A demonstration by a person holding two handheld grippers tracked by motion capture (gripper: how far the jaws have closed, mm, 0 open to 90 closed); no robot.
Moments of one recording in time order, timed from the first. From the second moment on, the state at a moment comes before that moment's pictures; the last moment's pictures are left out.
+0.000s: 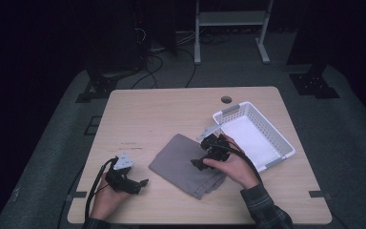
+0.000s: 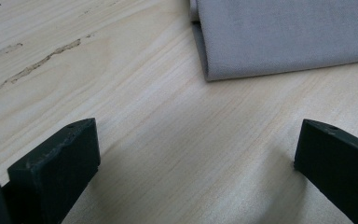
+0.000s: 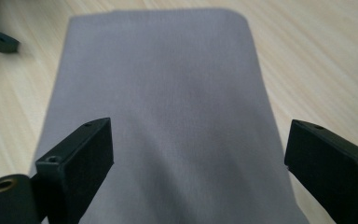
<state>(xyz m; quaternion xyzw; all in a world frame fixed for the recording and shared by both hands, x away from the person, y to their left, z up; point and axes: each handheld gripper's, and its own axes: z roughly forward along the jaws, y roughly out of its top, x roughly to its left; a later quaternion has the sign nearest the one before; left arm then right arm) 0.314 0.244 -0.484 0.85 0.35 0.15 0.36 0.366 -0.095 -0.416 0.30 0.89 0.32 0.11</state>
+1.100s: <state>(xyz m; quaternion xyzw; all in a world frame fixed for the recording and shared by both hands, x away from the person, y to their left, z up) 0.314 0.244 -0.484 0.86 0.34 0.15 0.36 0.389 -0.071 -0.467 0.30 0.91 0.29 0.08</state>
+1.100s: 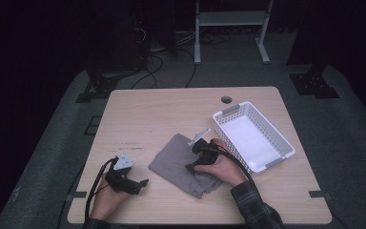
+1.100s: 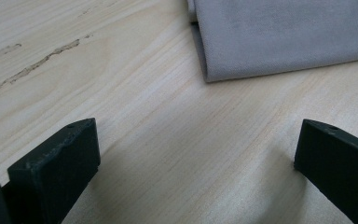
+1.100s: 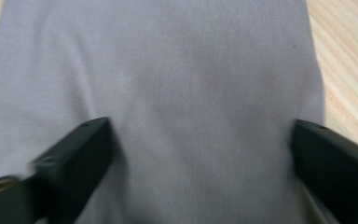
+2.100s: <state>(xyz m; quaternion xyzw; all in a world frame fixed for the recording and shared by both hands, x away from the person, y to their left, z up) 0.314 0.244 -0.484 0.86 0.34 0.15 0.35 0.383 -0.077 -0.443 0.32 0.90 0.30 0.03</state>
